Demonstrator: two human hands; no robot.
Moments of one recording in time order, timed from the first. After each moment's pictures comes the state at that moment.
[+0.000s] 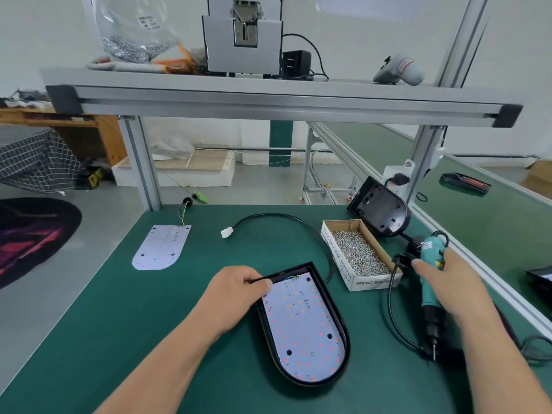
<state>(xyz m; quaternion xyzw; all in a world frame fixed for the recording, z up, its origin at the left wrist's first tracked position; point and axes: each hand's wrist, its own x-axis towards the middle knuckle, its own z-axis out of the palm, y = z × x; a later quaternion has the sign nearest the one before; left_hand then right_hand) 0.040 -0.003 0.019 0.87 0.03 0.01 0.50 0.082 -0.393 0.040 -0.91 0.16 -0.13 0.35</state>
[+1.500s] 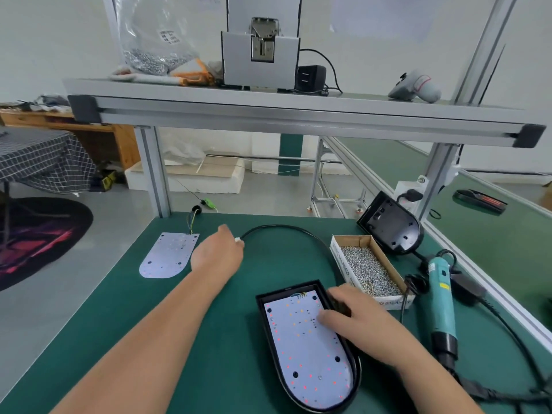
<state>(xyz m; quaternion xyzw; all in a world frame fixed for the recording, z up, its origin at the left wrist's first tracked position) 0.149 0.036 0.035 0.96 0.20 0.10 0.19 0.056 -0.261 0.045 -0.92 -0.18 0.09 0.34</state>
